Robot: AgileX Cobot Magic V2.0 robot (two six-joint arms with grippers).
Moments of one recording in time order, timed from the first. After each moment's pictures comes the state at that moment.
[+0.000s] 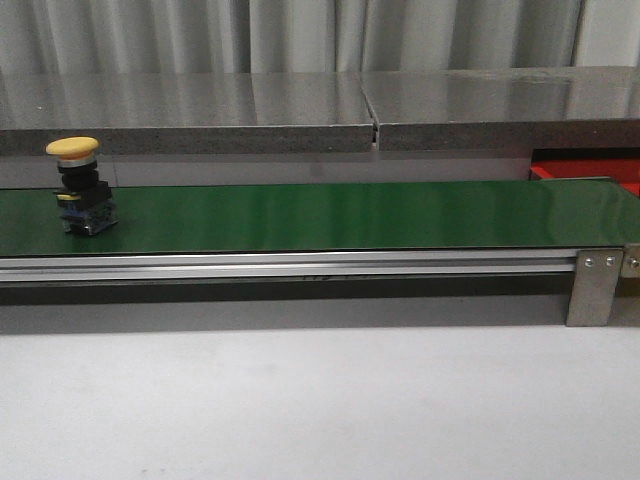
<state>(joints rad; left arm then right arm) 0.28 1.86 -1.65 -0.07 1.11 -0.14 -0.14 0.42 -0.55 0.03 0.66 -0.15</state>
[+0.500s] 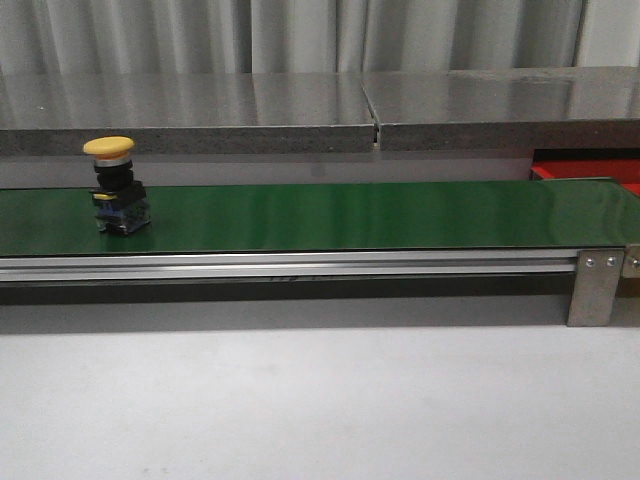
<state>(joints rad) 0.20 1.70 -1.64 -0.07 1.01 0.00 -0.14 0.42 -0.55 0.03 0.66 -0.15</state>
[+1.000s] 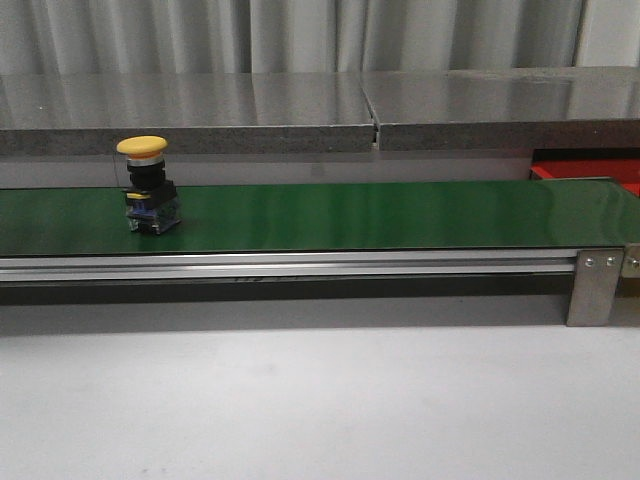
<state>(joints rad) -0.05 1.47 -1.37 -0.08 0.83 0.04 -0.14 0.42 -0.55 0.03 0.66 -0.15</state>
